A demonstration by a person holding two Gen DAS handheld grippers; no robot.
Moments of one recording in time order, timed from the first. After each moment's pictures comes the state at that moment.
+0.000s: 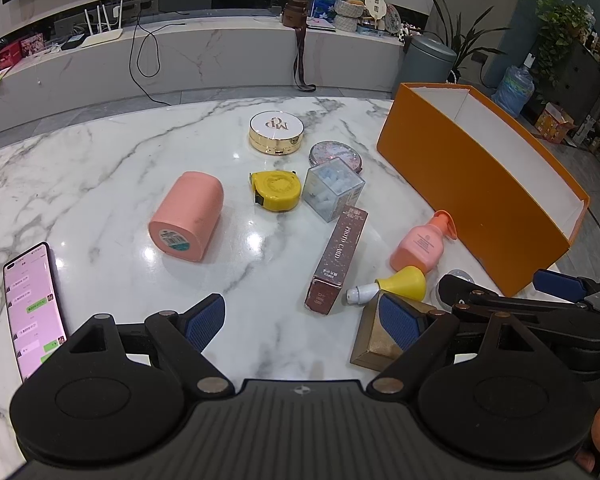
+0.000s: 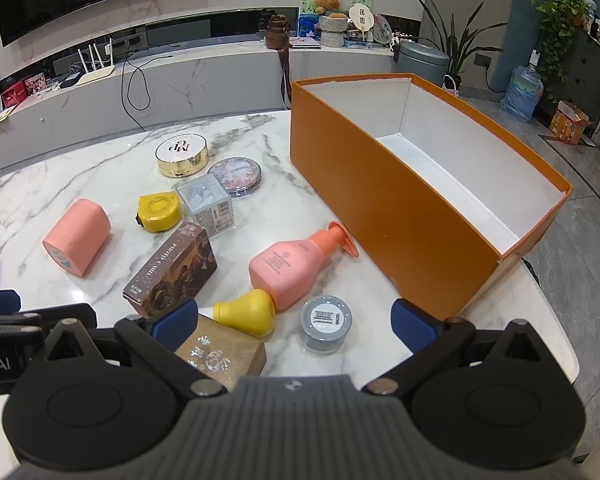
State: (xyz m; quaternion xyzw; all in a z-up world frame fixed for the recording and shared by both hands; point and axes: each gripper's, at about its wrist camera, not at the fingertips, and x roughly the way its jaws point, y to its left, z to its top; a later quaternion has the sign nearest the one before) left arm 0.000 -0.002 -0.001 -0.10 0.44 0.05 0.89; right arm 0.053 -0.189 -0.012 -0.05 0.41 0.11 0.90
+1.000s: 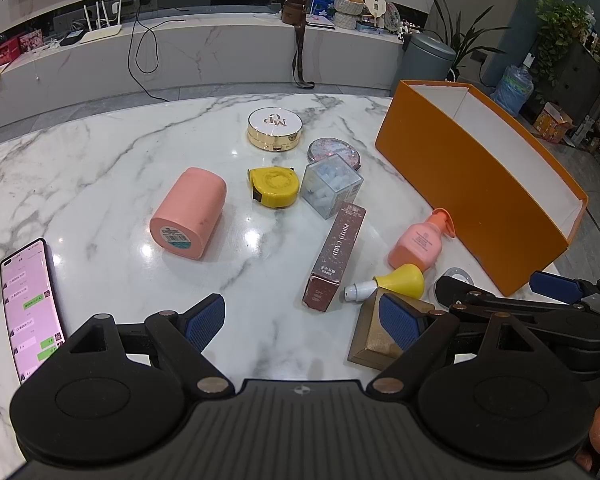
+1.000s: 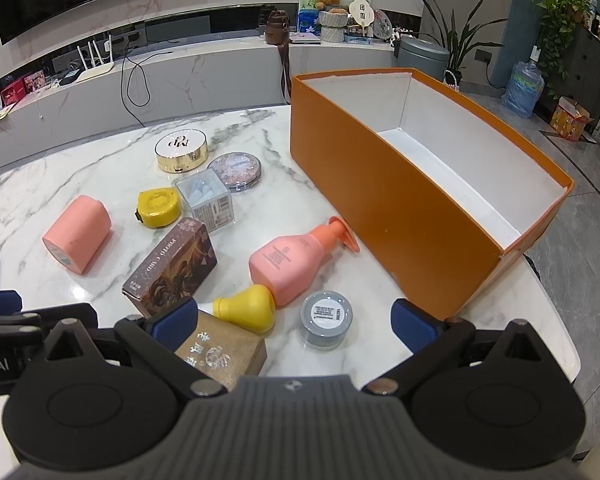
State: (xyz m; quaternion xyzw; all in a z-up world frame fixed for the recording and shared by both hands) left arm -0.001 -0.008 -0.007 -0.11 0.45 0.05 0.89; right arm 0.052 -0.193 -0.019 -0.05 0.42 0.11 0.90
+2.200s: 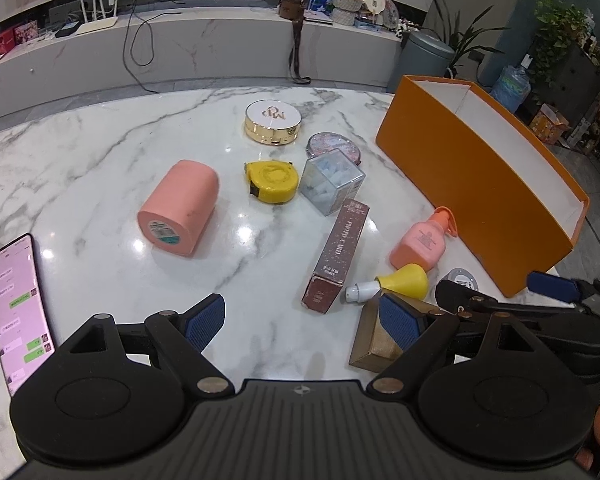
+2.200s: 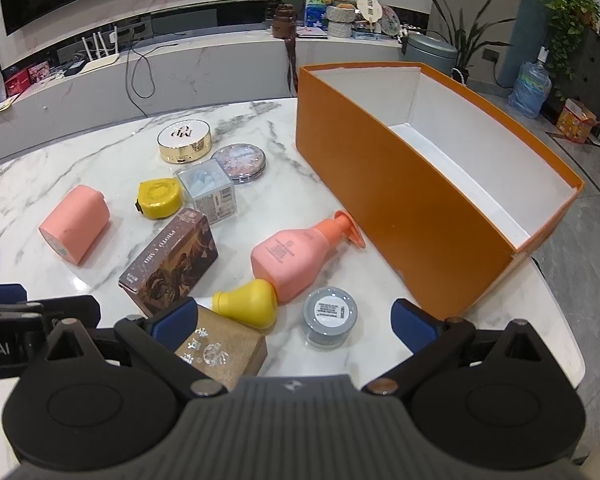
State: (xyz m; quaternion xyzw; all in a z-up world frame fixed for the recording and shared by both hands) left arm 0.006 -0.003 -0.018 -0.12 0.45 0.03 0.89; right arm 0.058 -0.192 -0.025 -0.06 0.43 0.13 0.89
